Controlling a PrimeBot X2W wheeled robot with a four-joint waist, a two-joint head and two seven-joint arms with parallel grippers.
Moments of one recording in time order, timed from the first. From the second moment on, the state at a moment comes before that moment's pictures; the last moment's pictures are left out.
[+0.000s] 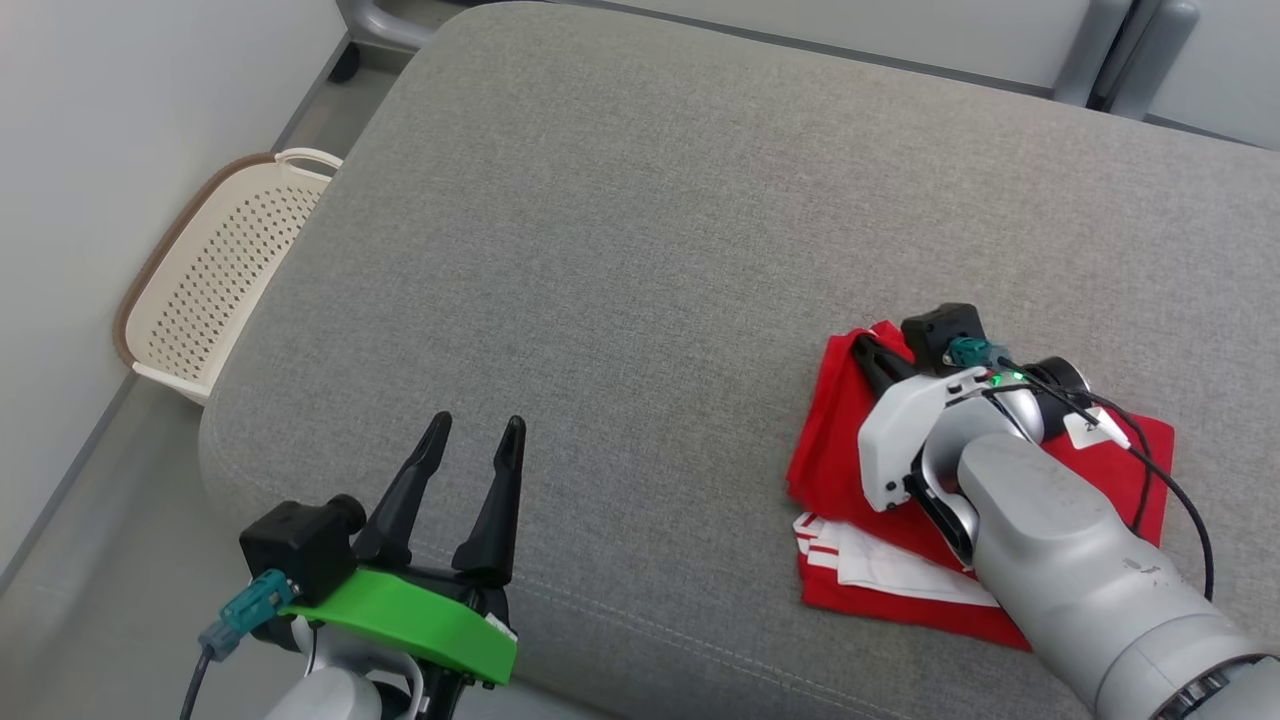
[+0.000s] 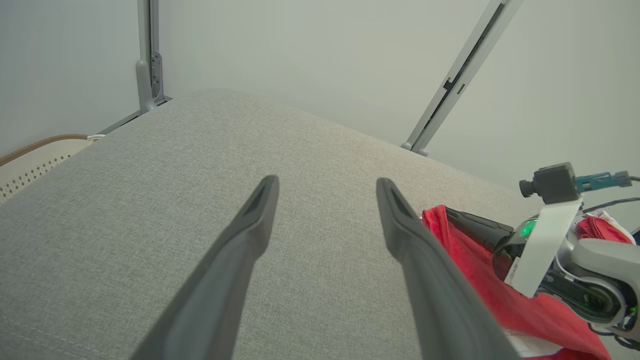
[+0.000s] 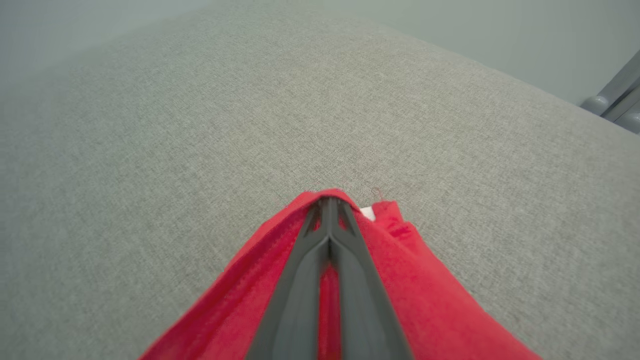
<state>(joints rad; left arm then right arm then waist) -0.19 0.38 -0.63 -0.05 -0.83 0.18 -0.22 -0.80 -0.13 0.67 1.14 0.47 0.13 -0.26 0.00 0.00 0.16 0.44</state>
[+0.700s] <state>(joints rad) -0.19 0.39 -0.62 -0.05 -0.83 0.18 -0.23 -0.81 -0.14 0.81 1.07 0.55 0.13 -0.26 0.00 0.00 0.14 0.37</state>
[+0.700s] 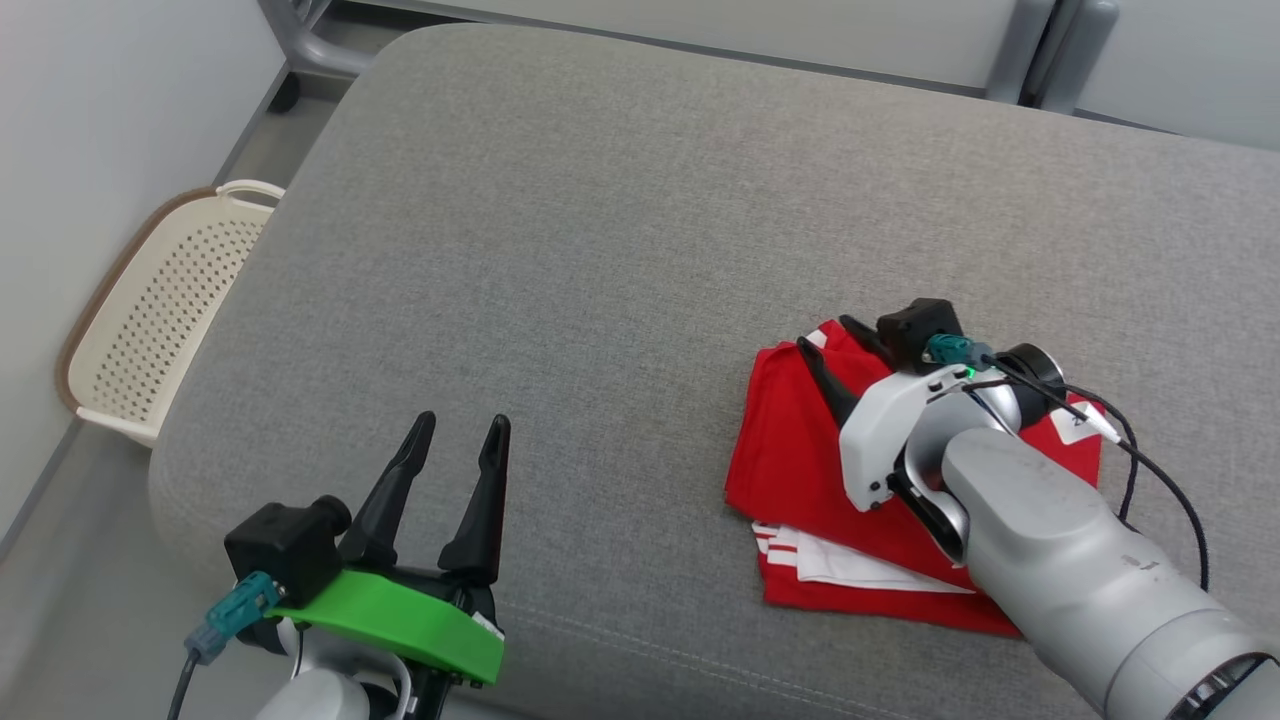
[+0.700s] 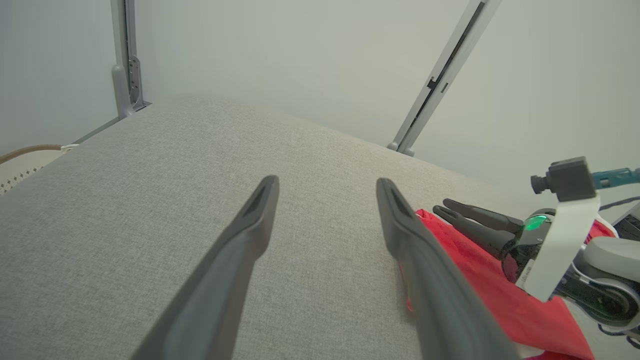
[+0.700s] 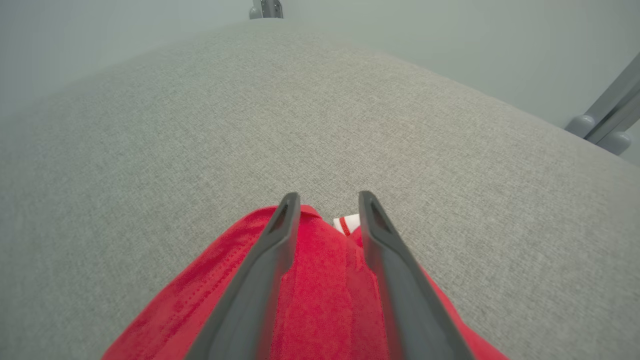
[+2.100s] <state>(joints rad) -0.16 0.41 -0.63 -0.07 -0.84 0.20 -0.22 -0.48 -0.40 0.56 0.71 1.16 0.13 0.20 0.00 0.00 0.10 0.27</state>
